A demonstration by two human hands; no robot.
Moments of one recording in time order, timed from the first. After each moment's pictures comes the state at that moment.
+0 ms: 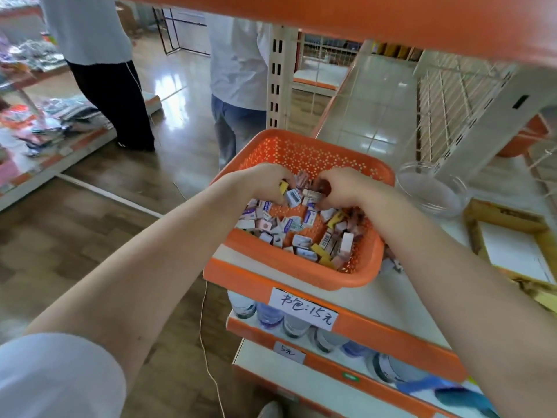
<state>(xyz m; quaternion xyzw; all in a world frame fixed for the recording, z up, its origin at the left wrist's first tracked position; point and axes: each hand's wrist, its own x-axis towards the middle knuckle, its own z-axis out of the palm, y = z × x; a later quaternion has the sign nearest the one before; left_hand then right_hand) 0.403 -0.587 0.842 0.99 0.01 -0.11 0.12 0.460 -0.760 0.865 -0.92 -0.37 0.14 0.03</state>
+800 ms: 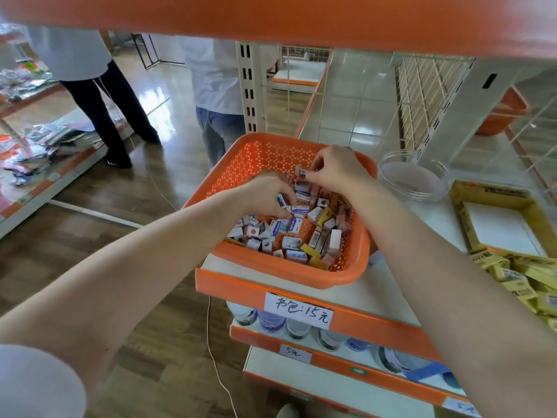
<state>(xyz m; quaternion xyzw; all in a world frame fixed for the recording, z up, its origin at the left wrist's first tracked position) 0.396 -0.610 0.837 0.98 -0.07 -0.10 0.14 0.465 -0.766 0.867 -0.94 -0.26 0.03 0.23</state>
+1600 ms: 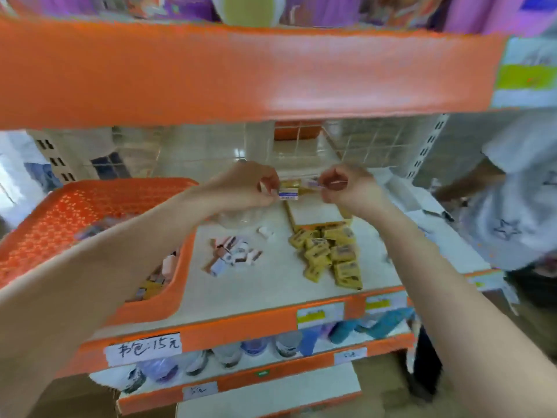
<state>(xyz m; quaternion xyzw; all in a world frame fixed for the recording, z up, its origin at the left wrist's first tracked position) 0.438 -0.837 0.918 0.95 -0.25 -0.02 0.21 0.417 -1.058 0.906 -0.90 -0.05 -0.05 0.42</state>
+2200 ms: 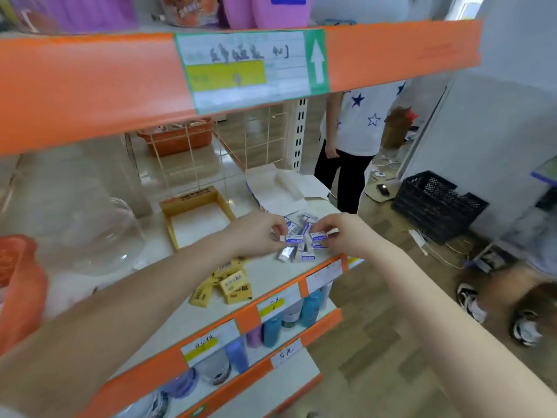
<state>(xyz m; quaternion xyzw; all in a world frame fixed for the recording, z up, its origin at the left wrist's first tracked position) 0.431 -1.059 0.850 0.89 -0.43 -0.10 0.15 0.335 -1.249 0.857 -0.96 0.08 0.04 0.27</state>
